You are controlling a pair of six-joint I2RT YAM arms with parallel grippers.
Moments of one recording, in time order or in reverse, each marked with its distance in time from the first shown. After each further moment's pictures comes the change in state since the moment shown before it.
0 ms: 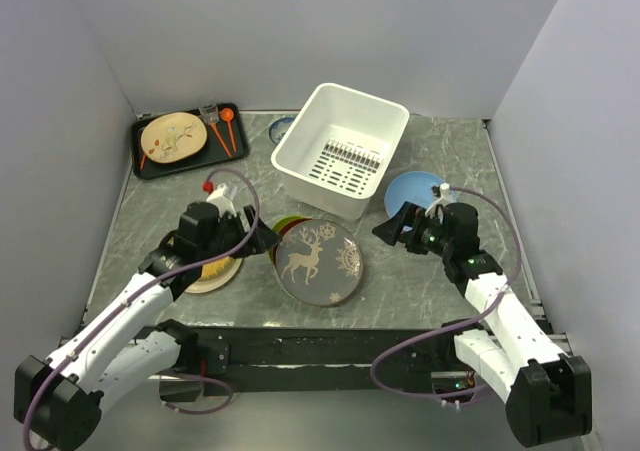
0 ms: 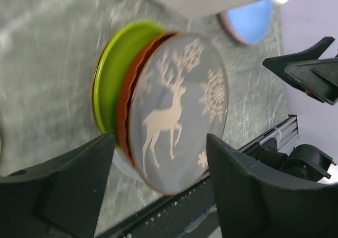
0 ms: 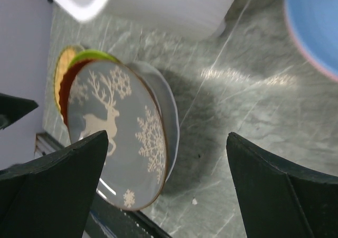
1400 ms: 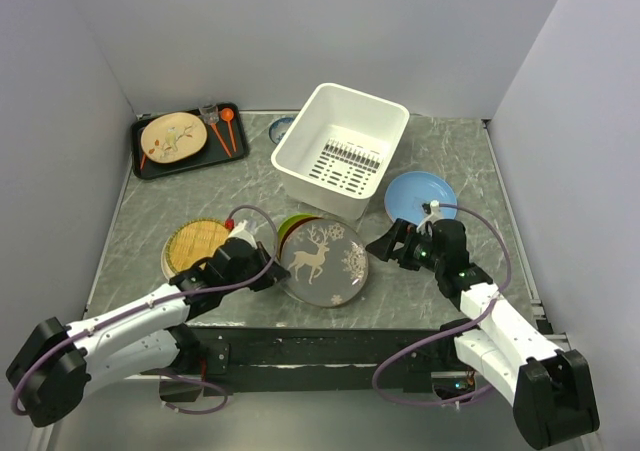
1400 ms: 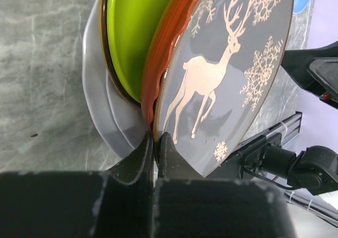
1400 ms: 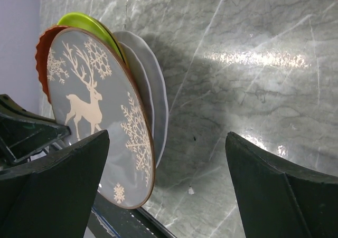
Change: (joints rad) left arm -0.314 0.061 -0.264 0.212 -0.232 -0.331; right arm 0.090 -0.011 -0.159 0.108 0.038 0.075
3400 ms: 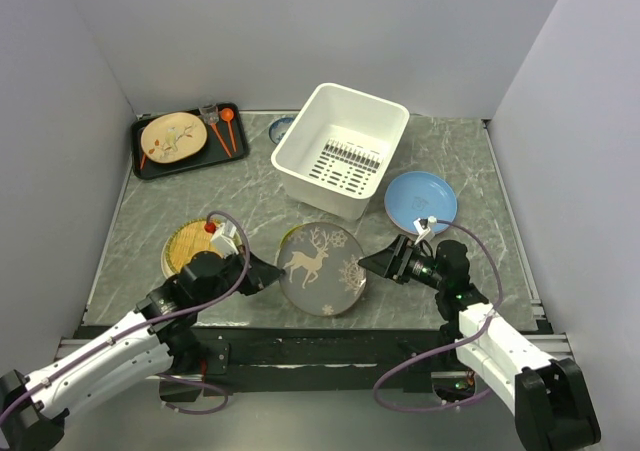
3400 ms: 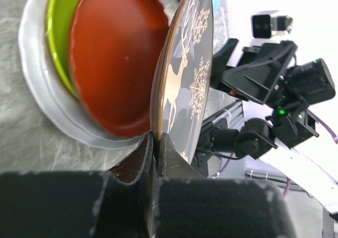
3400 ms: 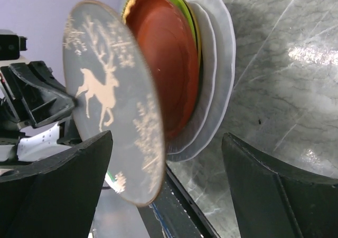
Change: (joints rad) left arm -0.029 -0.389 -0.034 -0.086 0.017 -0.032; right arm 0.011 -0.078 -0.228 0.376 -0.256 0.231
